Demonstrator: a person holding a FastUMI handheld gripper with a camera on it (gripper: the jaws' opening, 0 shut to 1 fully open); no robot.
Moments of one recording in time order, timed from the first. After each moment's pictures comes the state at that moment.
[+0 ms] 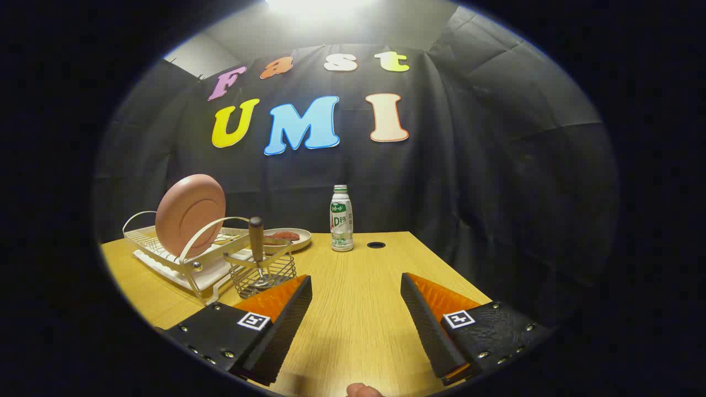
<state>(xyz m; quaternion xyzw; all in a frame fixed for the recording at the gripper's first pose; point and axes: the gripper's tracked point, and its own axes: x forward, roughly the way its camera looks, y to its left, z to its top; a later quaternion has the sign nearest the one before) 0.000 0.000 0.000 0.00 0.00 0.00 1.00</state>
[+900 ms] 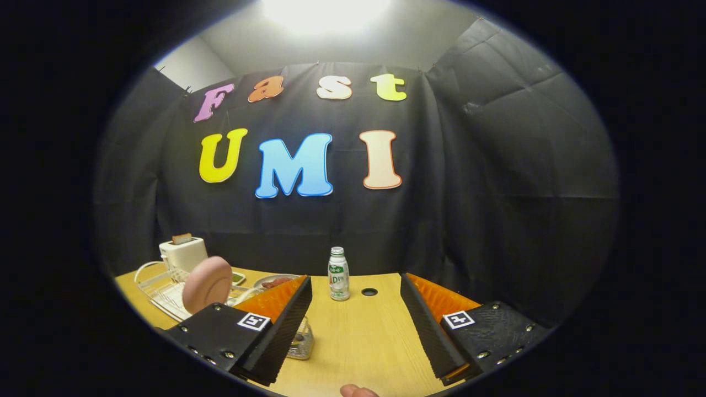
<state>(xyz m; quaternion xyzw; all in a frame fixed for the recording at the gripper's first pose) -0.044 0.035 0.189 0.01 -0.03 -0.04 1.00</state>
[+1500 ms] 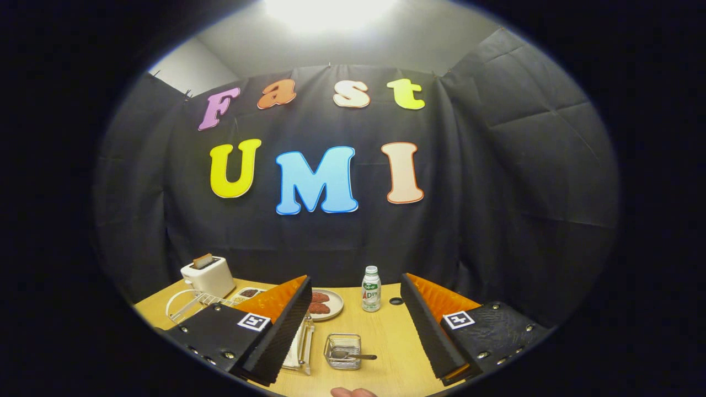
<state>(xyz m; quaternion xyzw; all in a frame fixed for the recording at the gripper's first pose) -0.044 0.131 0.257 0.00 0.00 -0.03 1.00</state>
